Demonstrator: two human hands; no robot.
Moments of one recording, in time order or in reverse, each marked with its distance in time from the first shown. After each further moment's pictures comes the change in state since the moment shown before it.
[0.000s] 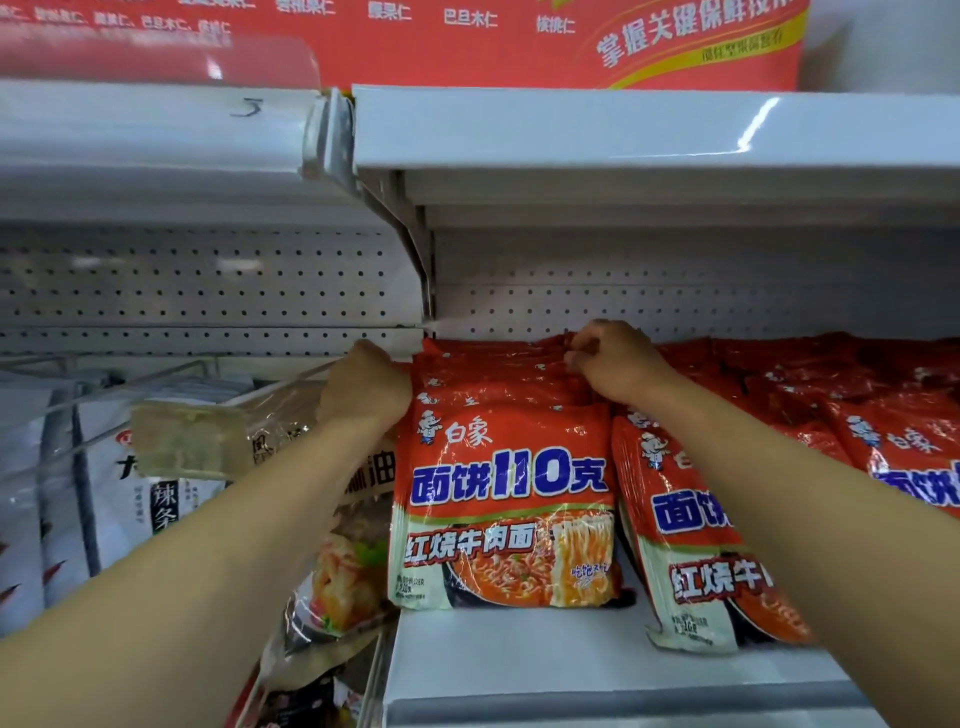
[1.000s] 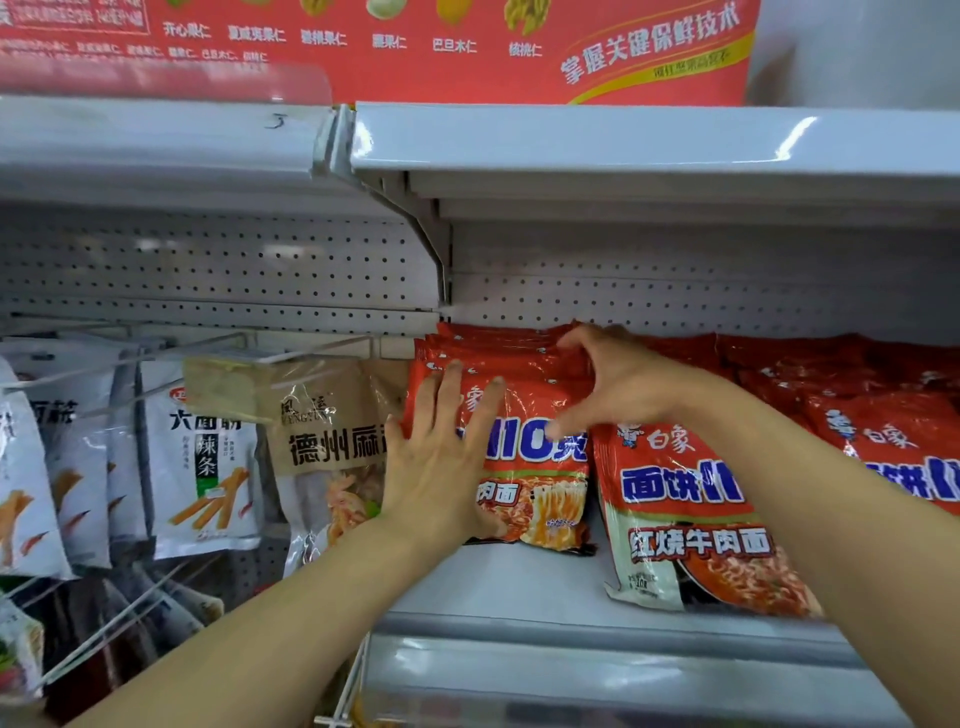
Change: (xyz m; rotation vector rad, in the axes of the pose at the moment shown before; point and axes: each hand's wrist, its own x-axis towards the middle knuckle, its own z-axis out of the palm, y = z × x) left_hand -0.126 -0.007 0.020 0.715 -0.097 0.535; right_hand -0.049 -0.004 -0.034 -0.159 -0.380 -0.105
